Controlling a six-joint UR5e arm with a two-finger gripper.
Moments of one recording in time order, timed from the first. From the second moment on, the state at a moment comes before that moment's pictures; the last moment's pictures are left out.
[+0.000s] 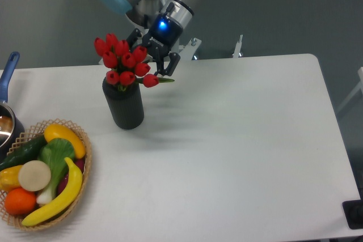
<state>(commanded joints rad) 2.84 -1.27 -2.57 -0.76 0.39 1.42</state>
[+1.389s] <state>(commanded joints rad) 2.78 -1.35 -2.52 -0.76 0.33 1.42</state>
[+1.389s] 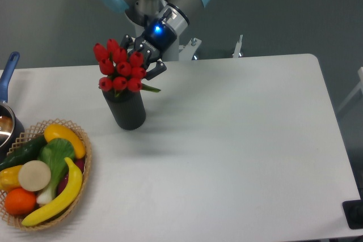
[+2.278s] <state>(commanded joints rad) 2.80 -1.29 -2.46 -0.75 0.28 1.27</state>
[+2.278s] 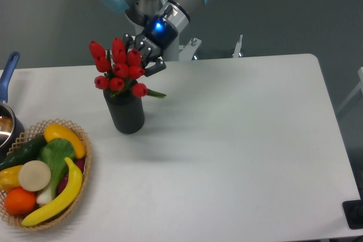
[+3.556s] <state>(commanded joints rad) 2.84 -1.23 -2.15 -0.76 0.24 0.85</state>
